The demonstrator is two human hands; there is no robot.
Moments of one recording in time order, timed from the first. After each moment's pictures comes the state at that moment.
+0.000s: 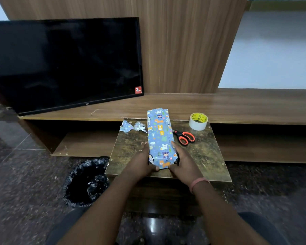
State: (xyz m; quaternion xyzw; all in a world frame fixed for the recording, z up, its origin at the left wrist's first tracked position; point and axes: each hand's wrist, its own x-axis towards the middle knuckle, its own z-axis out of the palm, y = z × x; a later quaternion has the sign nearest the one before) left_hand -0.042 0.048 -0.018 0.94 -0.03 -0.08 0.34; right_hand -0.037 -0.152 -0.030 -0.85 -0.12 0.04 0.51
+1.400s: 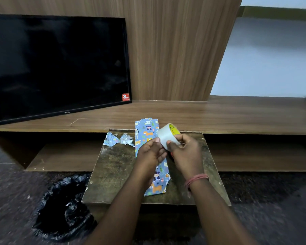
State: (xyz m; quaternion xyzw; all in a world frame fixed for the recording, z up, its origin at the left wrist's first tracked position) left_hand 0.013 -0.029 0.027 0.54 0.08 -0.04 0.84; right_hand 0.027 -0.143 0.039 -0.80 0.06 -0.13 0.59
